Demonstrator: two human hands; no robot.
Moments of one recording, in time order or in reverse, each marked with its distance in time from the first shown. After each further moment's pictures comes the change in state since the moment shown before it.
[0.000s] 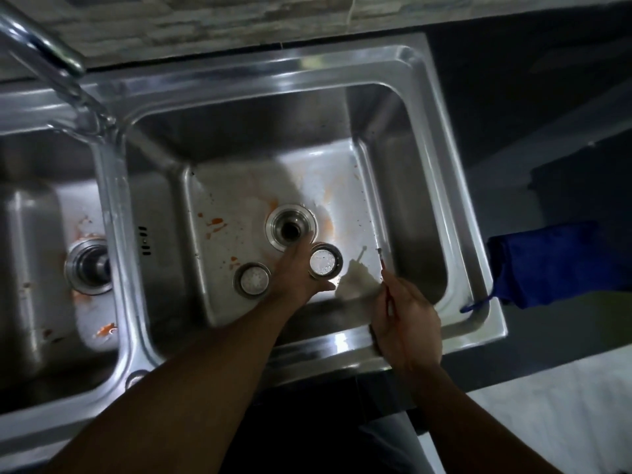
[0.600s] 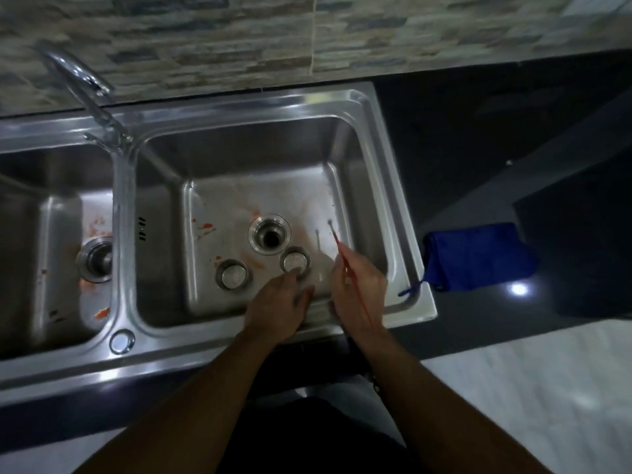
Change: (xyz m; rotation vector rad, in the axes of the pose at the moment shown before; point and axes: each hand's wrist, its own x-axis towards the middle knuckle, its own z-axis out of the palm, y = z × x) left_hand -0.106 0.055 0.027 0.340 0.138 0.071; right_hand 0.012 0.012 -0.016 0.430 0.180 -0.160
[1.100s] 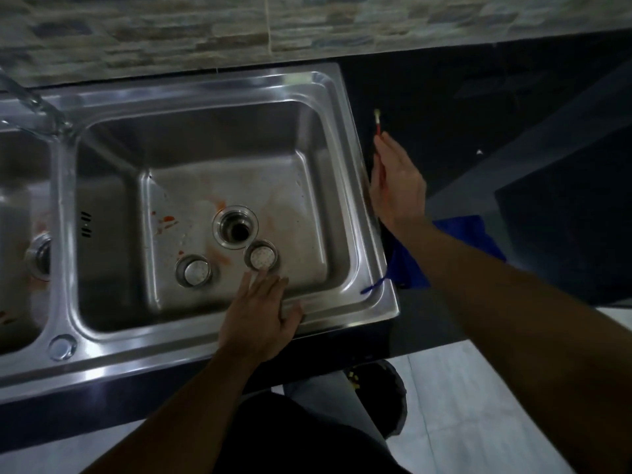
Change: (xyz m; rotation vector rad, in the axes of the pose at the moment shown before) left_hand -0.018 0.038 0.026 0.320 0.047 0.159; right_hand 0.178 0.063 -0.082 -0.426 -0.004 -0.235
